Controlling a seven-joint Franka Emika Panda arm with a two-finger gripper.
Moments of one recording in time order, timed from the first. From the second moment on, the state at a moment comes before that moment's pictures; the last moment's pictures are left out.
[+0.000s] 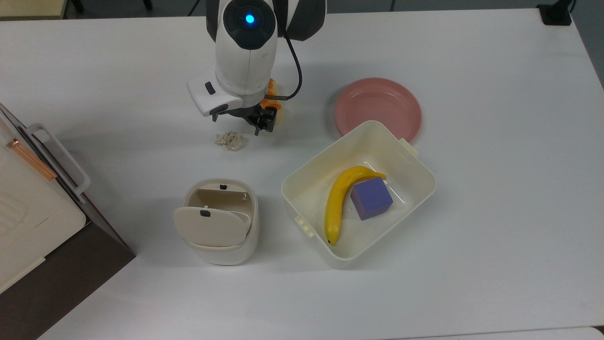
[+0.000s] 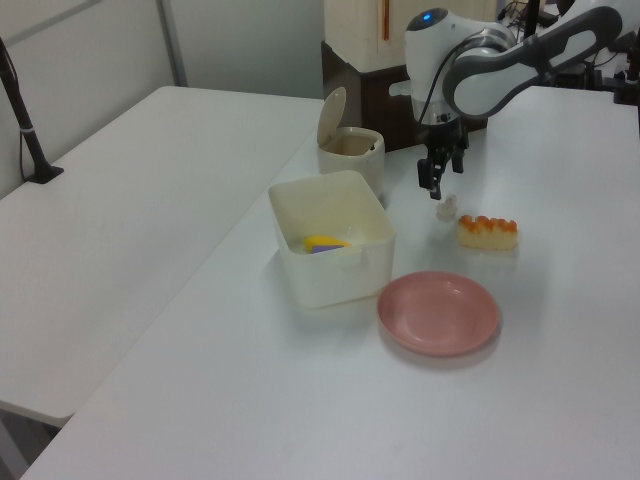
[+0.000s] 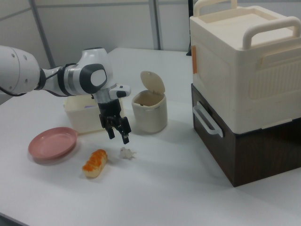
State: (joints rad) arm 0.05 0.32 -0.05 -1.80 -0.20 1.99 0.35
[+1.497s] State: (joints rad) arm 0.03 0.40 -0.05 -1.84 -0.26 2.09 0.37
